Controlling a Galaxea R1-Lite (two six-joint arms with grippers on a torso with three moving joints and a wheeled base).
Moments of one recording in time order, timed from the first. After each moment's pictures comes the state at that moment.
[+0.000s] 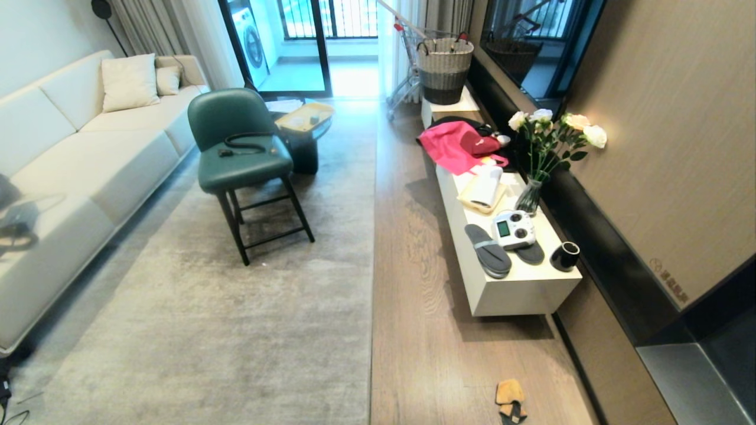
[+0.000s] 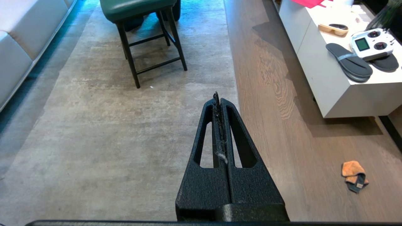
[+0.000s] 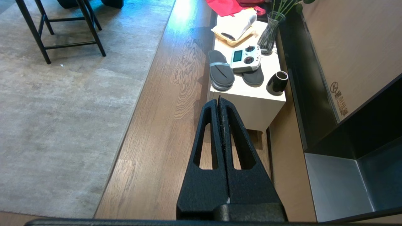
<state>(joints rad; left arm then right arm) 0.00 0.00 -0.02 0.05 -0.01 0.02 0.01 0.00 0.00 0.02 0.07 -0.14</state>
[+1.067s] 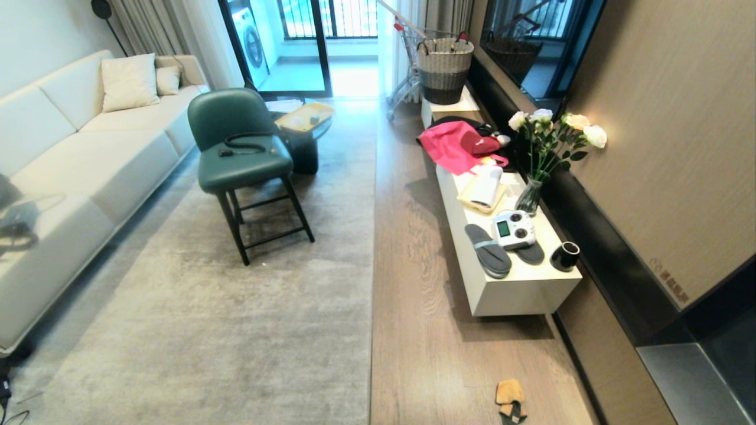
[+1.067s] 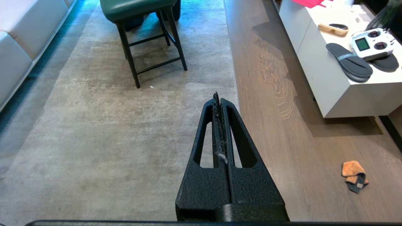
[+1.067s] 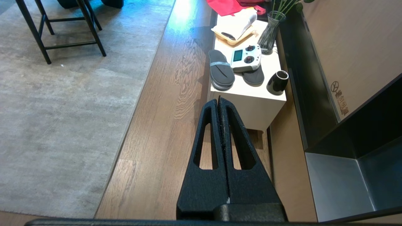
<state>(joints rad) 0.00 0.00 -0.02 0.05 -0.01 0.02 0.01 0.00 0.00 0.02 0.07 -0.14</state>
